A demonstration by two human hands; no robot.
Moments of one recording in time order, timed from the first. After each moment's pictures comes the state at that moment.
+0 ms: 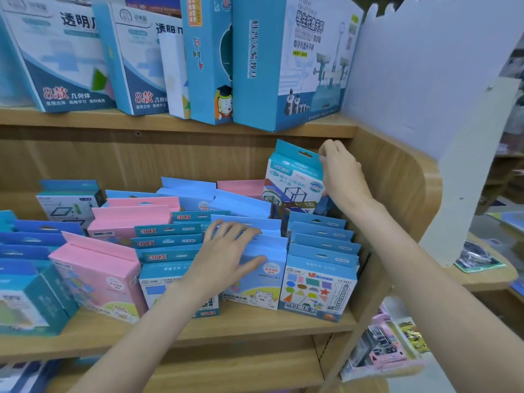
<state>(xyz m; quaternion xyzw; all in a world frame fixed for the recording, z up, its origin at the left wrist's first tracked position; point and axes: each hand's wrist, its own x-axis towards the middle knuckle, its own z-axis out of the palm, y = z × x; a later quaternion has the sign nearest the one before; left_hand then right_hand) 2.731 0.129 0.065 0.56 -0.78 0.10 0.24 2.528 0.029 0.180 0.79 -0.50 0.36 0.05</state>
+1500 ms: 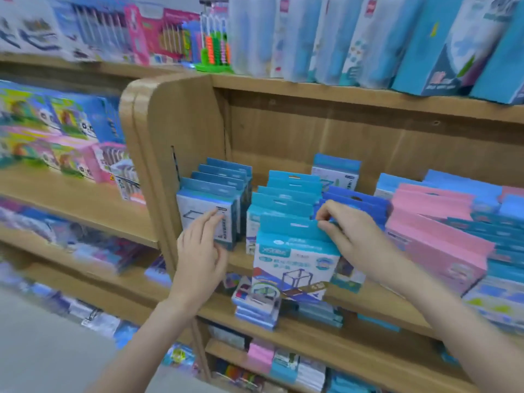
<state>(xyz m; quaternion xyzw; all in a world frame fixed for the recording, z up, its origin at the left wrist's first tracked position) 3.165 0.403 0.006 0.75 -0.51 0.17 0.38 2.951 0.267 0.106 0.93 -0.21 0.23 -0.17</state>
